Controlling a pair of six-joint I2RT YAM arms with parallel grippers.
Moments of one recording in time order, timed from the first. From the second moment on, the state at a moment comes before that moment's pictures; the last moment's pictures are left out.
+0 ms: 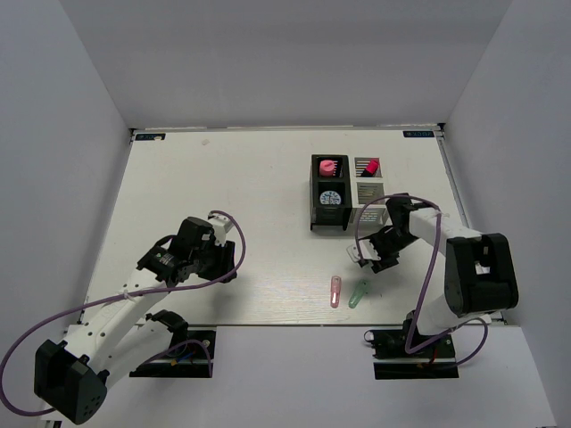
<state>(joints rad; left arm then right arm) -0.50 0.86 0.63 -0.71 0.16 -0.23 0.16 1.51 0.80 -0.87 -0.54 -1.98</state>
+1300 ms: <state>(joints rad) -0.50 0.87 0.63 -0.71 0.17 -0.23 0.22 1.20 1.09 -0.57 -0.70 -0.73</state>
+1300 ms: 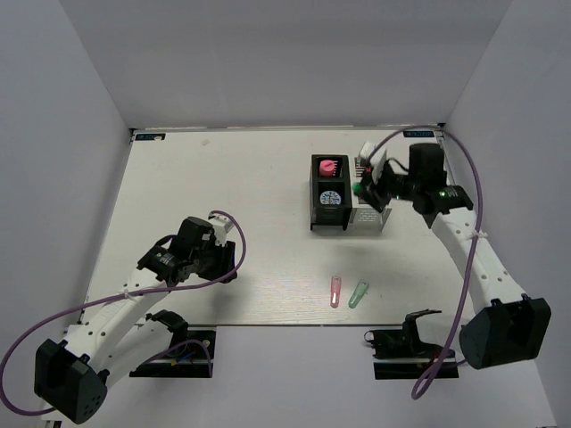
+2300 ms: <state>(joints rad) -0.50 0.93 0.63 -0.70 0.16 -0.22 -0.03 1.76 1.16 0.65 -0.48 0.51</state>
